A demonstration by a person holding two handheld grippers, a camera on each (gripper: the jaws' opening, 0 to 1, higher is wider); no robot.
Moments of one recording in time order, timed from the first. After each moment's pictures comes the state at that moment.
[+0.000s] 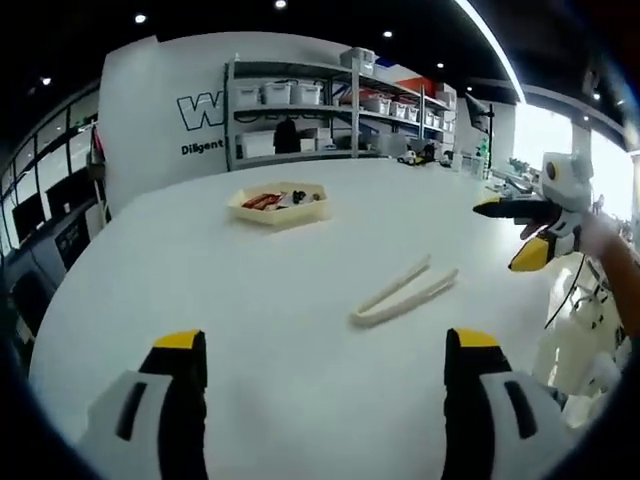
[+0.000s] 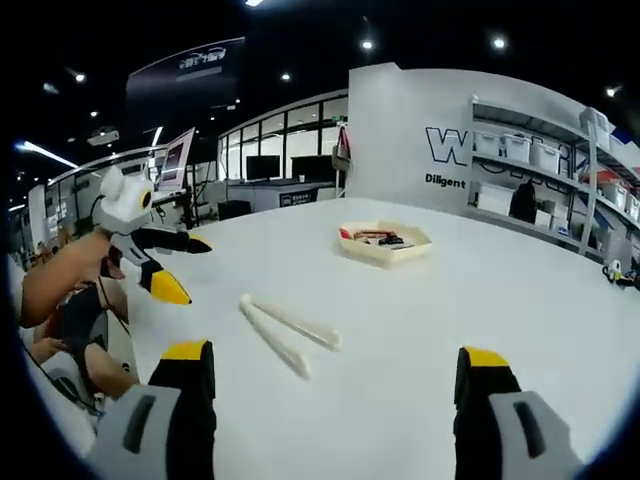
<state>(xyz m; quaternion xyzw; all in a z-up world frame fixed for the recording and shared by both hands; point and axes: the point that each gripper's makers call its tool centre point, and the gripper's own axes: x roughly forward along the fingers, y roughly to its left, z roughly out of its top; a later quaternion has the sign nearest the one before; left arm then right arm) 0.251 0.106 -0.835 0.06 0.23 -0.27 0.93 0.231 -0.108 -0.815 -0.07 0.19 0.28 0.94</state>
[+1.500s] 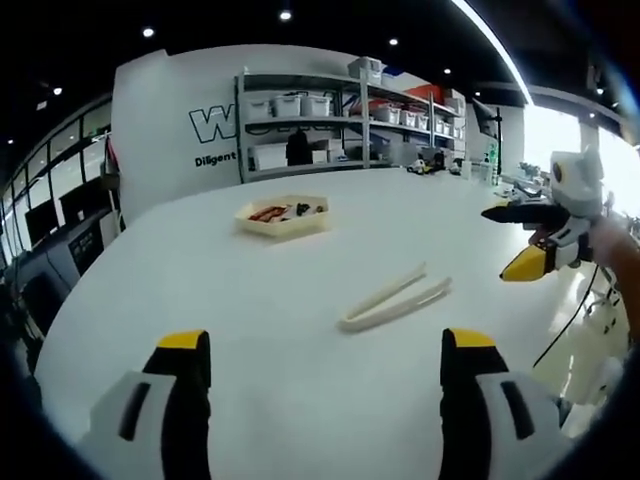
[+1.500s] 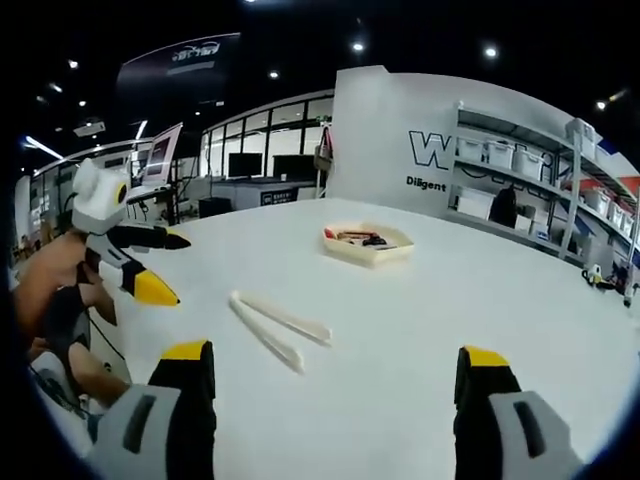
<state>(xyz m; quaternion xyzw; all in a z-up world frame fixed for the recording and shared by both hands) 0.239 0.100 -0.823 0.06 0.20 -0.24 0.95 0.226 -0.114 -0.813 -0.09 0.18 0.24 0.95</state>
